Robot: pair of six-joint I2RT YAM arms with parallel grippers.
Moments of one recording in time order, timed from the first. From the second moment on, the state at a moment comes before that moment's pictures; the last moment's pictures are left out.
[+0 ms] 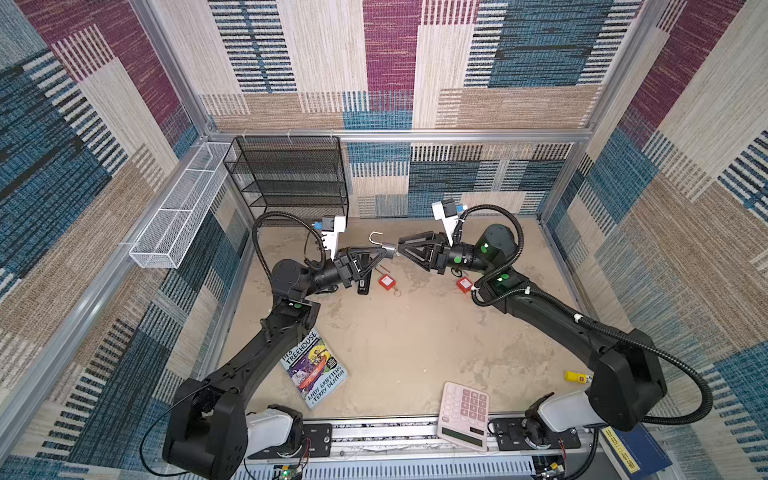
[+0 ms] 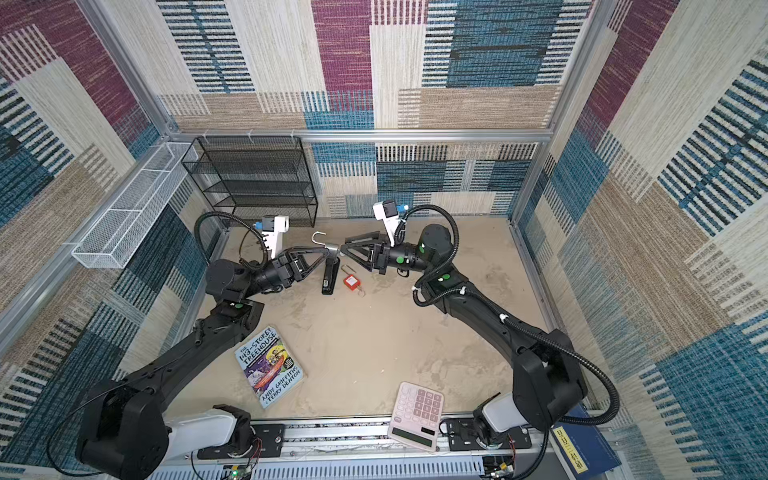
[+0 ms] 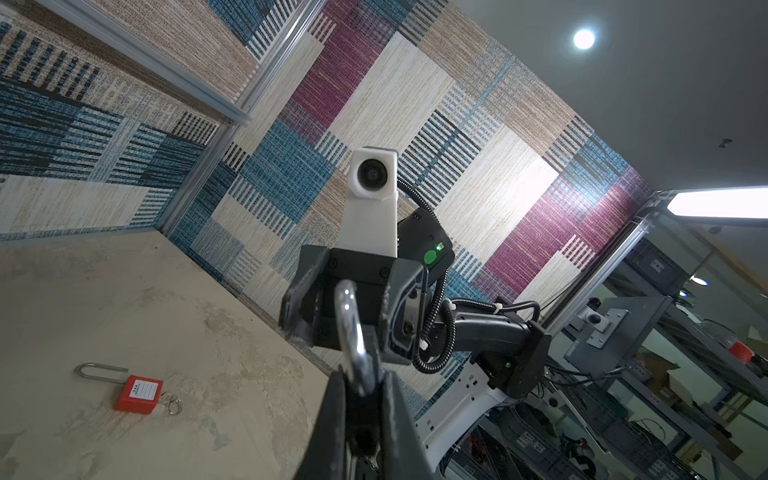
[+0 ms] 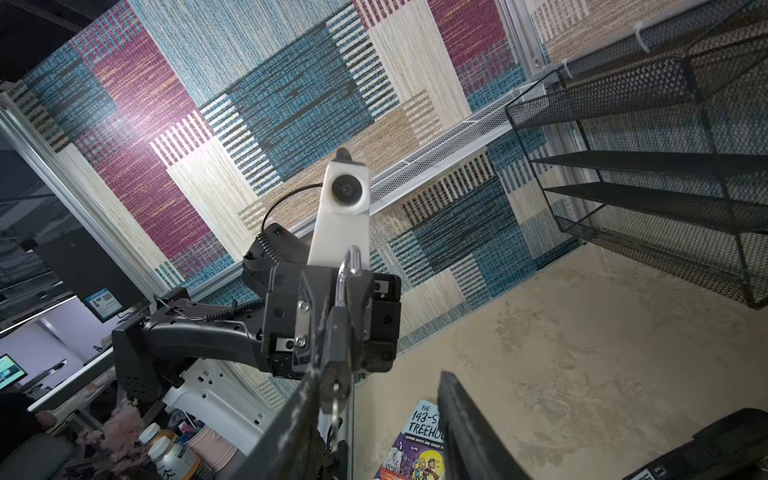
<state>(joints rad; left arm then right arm) -0.31 1.26 0.82 0.92 0.95 -1.07 0.53 1.46 1.12 0.59 -0.89 0.71</state>
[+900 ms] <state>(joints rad) -0.32 1.26 0.82 0.88 0.95 -1.04 0.56 1.51 1.15 0.60 -0.95 0.75</state>
